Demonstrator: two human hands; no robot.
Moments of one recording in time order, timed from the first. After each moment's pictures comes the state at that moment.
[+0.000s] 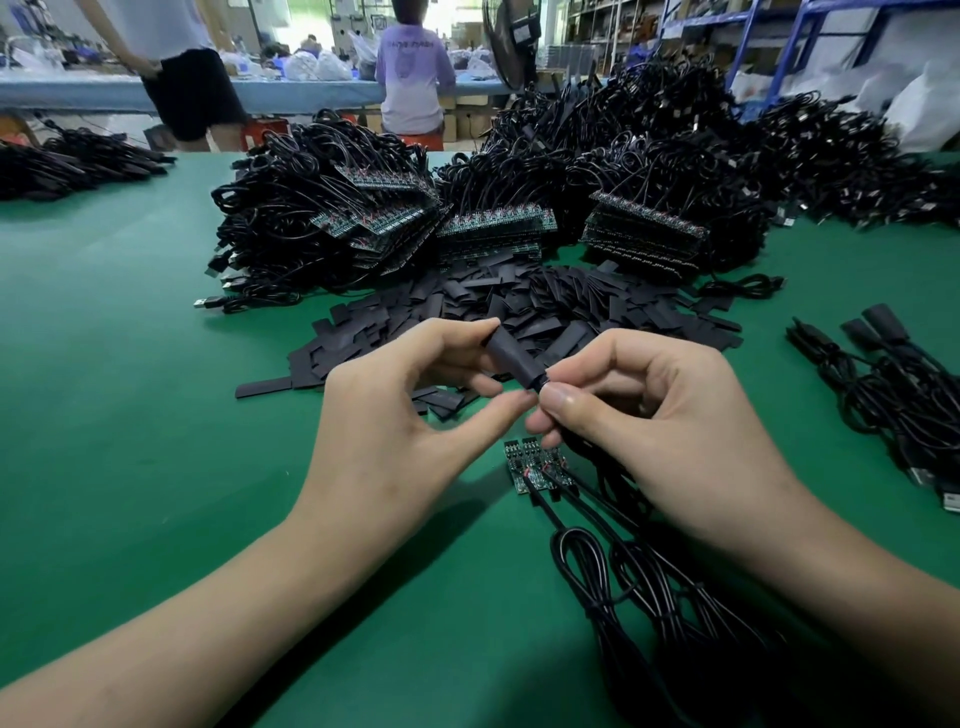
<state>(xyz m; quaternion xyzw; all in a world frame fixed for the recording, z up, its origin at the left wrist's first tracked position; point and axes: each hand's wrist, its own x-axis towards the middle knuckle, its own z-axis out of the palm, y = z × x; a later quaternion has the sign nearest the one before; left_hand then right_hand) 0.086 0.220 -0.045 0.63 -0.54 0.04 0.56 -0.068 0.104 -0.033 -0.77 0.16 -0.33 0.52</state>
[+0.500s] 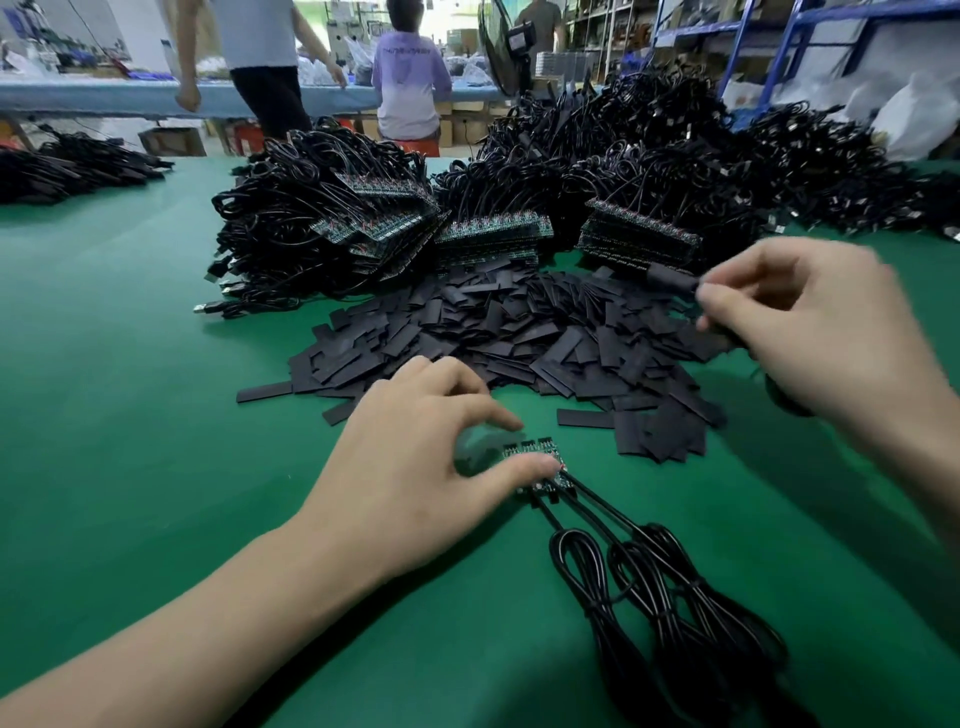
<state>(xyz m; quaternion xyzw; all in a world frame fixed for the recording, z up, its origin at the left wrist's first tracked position) 0.089 0.225 -0.043 0.75 -0.60 0.02 0.27 -0.102 0.027 0.004 -0.82 0.36 -0.40 0.21</state>
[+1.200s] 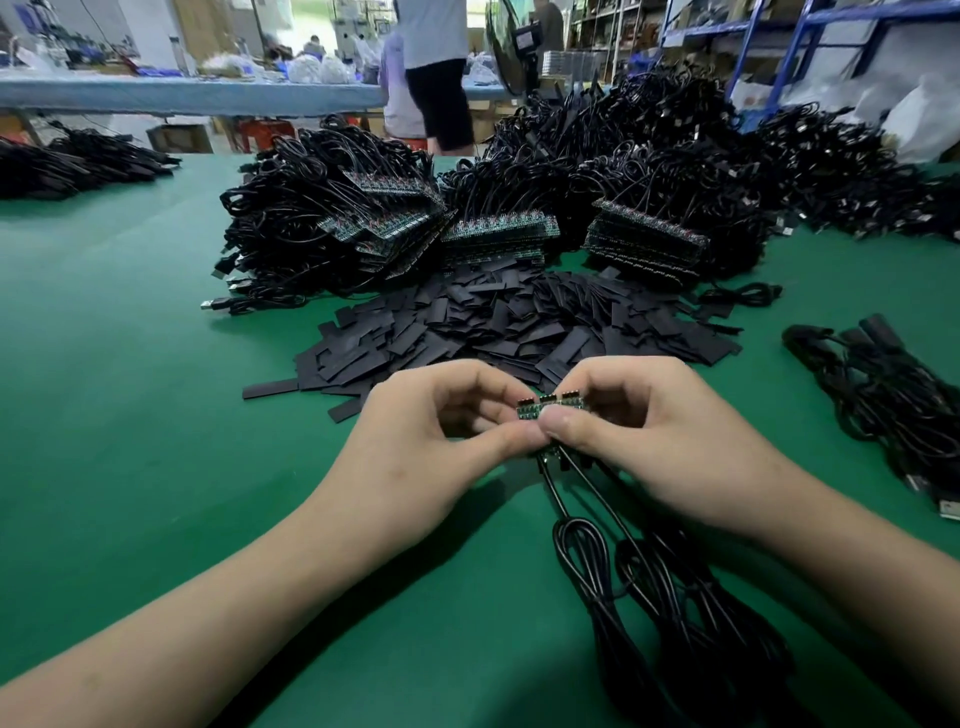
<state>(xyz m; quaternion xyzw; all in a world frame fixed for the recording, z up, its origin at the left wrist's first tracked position) 0.088 0.221 -0.043 0.64 -0.50 -0.23 0.54 -0.067 0.081 -0.038 -0.84 0.14 -0.21 0.47</state>
